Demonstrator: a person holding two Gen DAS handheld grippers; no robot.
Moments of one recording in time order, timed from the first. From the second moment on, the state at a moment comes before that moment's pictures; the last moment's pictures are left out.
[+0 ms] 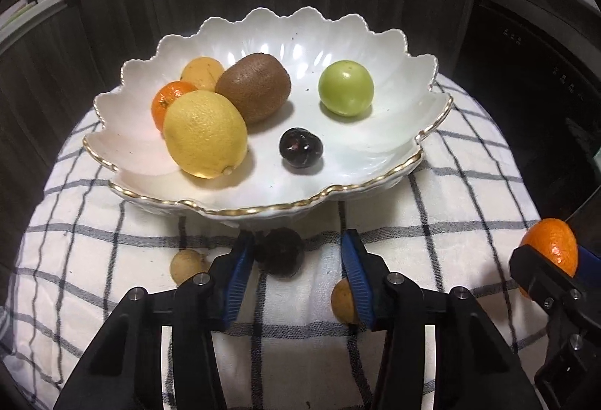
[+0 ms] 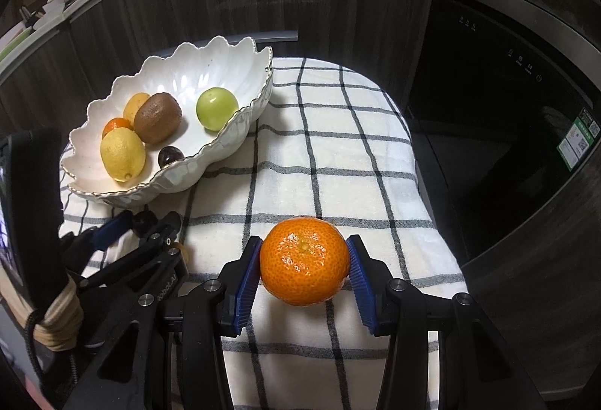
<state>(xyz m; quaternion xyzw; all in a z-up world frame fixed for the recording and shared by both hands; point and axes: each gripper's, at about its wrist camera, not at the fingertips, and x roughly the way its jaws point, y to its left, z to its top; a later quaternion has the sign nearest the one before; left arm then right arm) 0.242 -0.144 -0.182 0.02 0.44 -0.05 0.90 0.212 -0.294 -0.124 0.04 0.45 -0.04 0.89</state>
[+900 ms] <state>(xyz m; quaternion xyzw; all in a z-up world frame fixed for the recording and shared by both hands) 0.225 -0.125 -0.163 0.00 0.43 -0.07 0.90 0.204 -0.284 -0.104 0.02 0.44 -0.04 0.89</state>
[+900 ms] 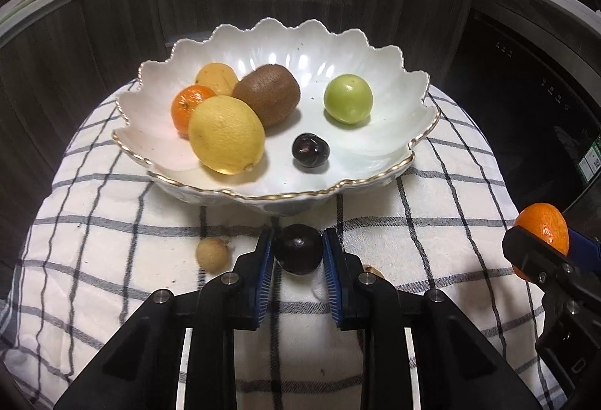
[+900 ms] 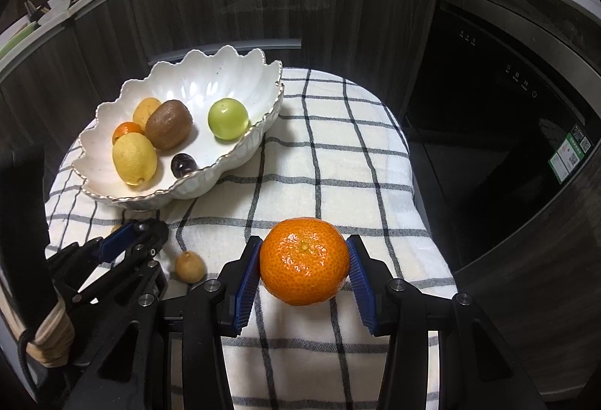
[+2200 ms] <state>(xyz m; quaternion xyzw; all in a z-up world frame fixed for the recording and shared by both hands) 0.281 -0.042 -0.084 0.00 0.36 -0.07 0.93 0.273 -0.205 -0.053 0.01 0.39 0.04 0.92</state>
